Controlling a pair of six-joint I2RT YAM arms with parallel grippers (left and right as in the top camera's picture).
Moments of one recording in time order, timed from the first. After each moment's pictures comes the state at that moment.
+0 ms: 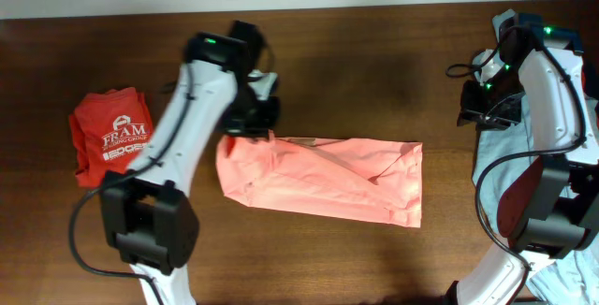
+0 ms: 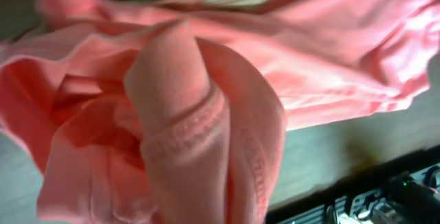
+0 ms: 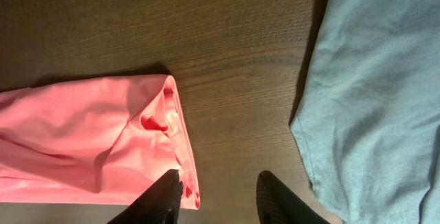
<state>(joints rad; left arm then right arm) -0.37 2.00 1.88 -1.44 0.27 -0.17 -0.23 1.98 1.80 -1.43 -0.09 0.04</state>
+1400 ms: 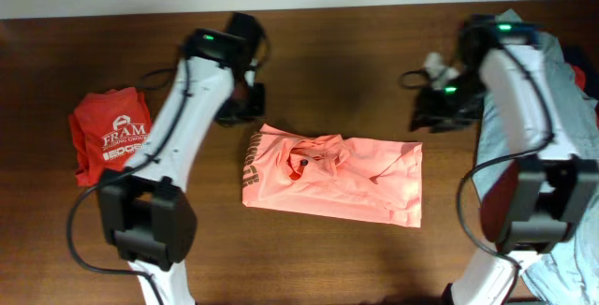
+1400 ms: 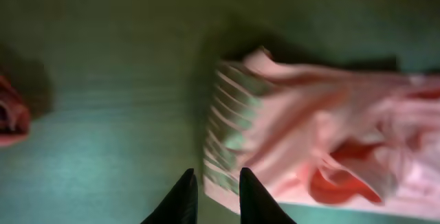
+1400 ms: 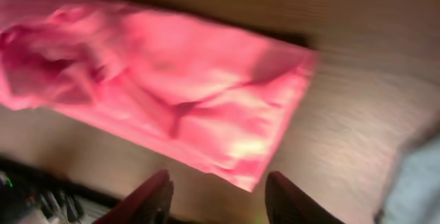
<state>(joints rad) -0.30 2.02 1.90 -1.37 -0.01 -0.31 -0.01 1.98 1.80 -1.50 -0.31 -0.16</state>
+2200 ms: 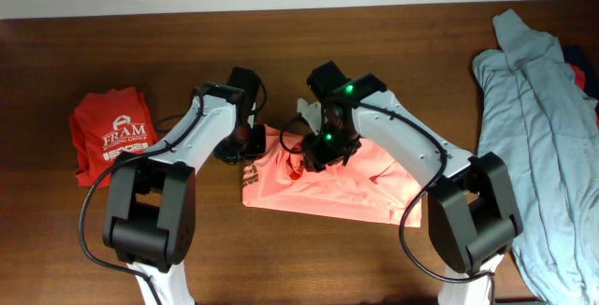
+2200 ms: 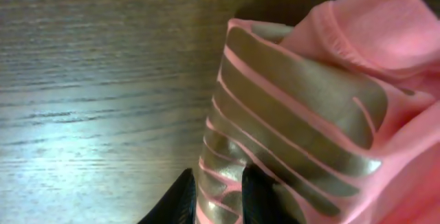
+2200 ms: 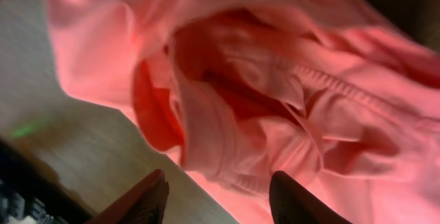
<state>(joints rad) -0.31 2.01 1.42 -0.96 0.05 -0.31 0.50 1.97 1.54 -1.07 -0.34 -0.01</state>
